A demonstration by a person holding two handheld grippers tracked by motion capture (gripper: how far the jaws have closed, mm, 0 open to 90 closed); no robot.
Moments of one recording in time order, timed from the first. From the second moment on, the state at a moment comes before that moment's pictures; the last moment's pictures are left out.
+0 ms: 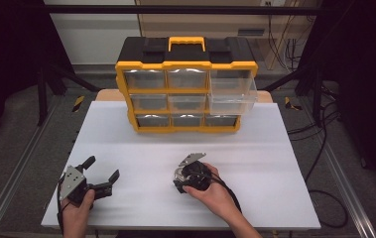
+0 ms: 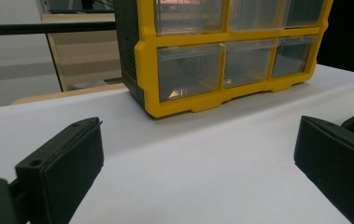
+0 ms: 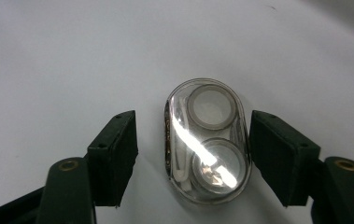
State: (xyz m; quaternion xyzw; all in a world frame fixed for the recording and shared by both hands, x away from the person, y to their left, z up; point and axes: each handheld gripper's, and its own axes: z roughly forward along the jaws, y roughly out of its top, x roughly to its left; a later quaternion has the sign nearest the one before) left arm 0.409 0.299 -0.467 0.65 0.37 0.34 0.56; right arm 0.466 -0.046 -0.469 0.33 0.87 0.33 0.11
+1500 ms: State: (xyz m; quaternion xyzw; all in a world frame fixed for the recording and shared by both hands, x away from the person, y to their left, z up) left arm 0.408 0.302 -0.468 0.65 0.38 0.35 0.55; right arm 0.464 -0.126 -0.447 0.38 0.83 0.38 0.17
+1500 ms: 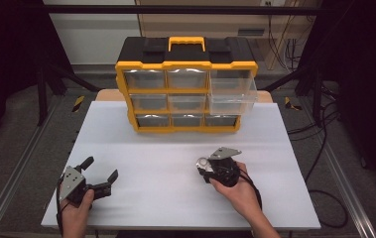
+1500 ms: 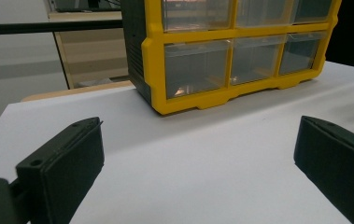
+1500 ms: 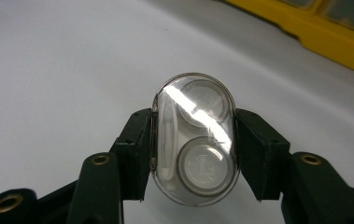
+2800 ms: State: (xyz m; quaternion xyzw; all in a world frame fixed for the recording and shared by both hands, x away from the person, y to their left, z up) left arm 0.405 0.305 -0.467 0.65 0.39 0.36 0.55; right arm 0.451 -0.245 -0.366 0.44 0.74 0.44 0.26
